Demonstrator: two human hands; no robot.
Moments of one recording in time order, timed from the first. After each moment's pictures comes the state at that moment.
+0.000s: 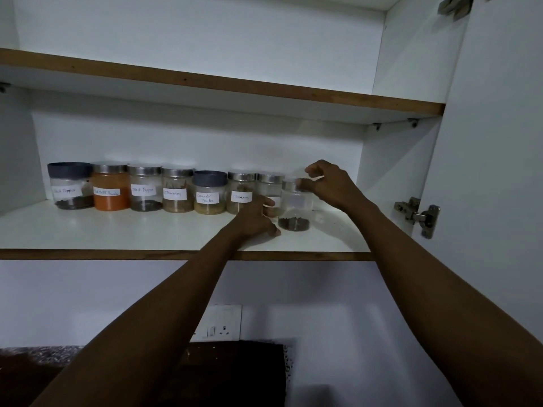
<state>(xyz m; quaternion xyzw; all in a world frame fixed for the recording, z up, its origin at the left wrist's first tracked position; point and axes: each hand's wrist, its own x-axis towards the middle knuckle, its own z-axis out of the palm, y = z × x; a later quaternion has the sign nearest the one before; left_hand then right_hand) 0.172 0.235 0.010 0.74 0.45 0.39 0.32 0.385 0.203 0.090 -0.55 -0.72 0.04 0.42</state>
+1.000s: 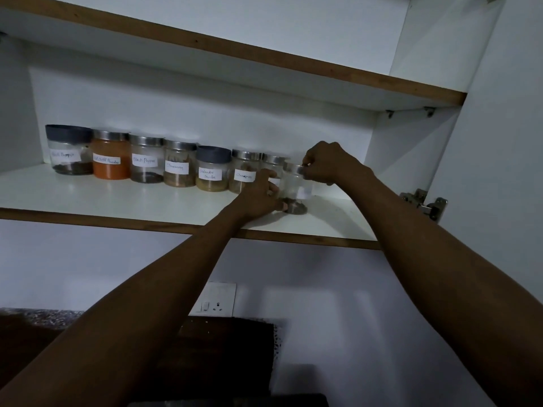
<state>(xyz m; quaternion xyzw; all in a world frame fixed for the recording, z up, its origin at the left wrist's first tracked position) 0.175 0.226 0.014 0.76 0.41 0.43 0.27 0.350 0.194 0.120 -0.64 -0.73 -0.09 0.19</state>
